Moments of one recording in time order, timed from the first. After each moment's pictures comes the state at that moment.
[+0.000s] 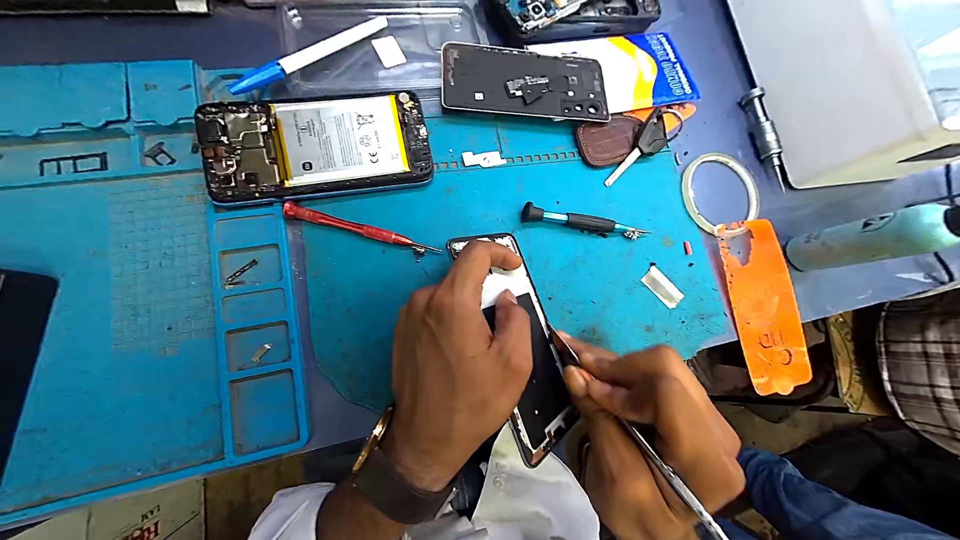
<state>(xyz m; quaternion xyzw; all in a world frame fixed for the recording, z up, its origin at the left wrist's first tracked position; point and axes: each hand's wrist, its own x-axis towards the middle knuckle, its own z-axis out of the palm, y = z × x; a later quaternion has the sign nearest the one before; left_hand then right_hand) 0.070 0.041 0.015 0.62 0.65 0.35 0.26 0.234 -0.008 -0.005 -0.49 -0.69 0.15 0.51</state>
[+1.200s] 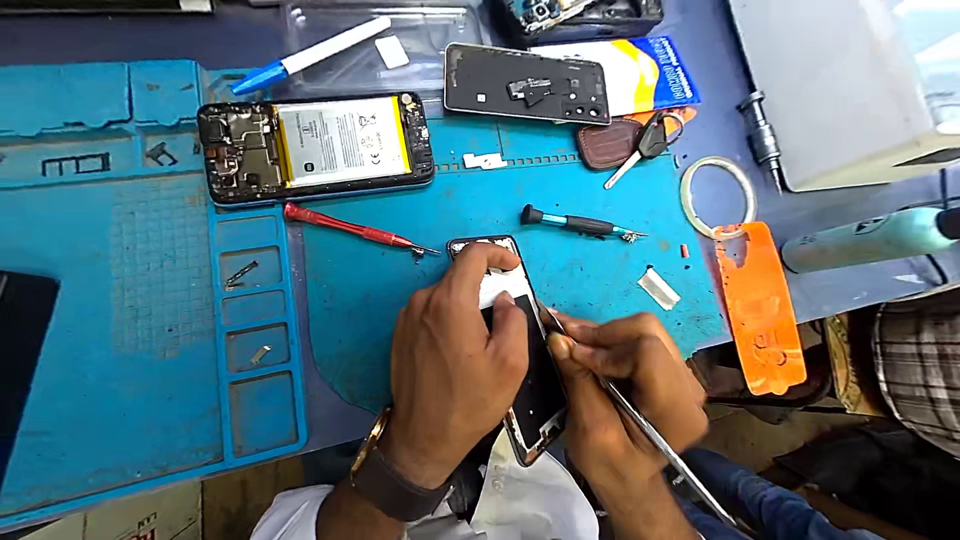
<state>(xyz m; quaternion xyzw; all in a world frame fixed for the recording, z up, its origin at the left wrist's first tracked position) 0.071 0.041 0.014 0.62 0.65 0.35 0.26 0.223 0.014 -0.008 -0.47 -0.68 0.16 0.54</state>
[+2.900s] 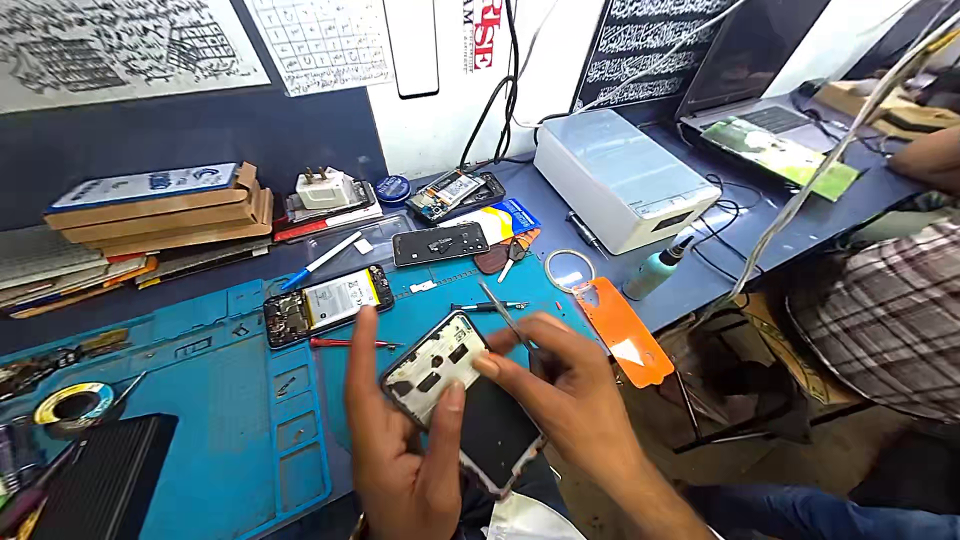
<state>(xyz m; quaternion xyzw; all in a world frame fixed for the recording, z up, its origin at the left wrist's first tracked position) 0.075 -0.004 0.063 0.58 0.36 0.68 0.28 0.240 0.008 0.083 -0.50 -0.64 0.31 0.49</state>
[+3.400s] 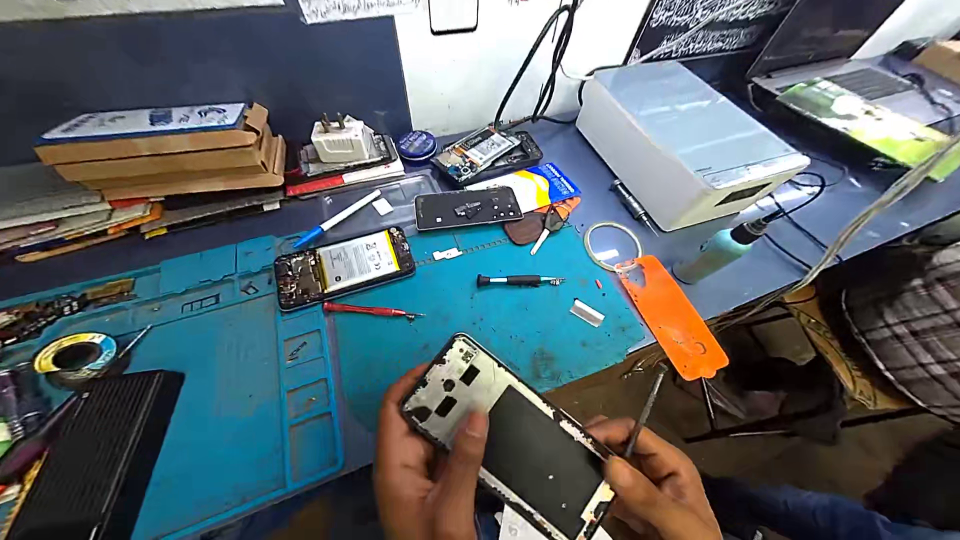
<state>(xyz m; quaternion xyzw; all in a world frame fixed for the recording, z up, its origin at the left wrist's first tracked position) 0.077 -0.046 0.040 0.40 0.43 0.66 0.47 0.265 -0.079 0.012 -0.37 -0.42 0.58 0.59</state>
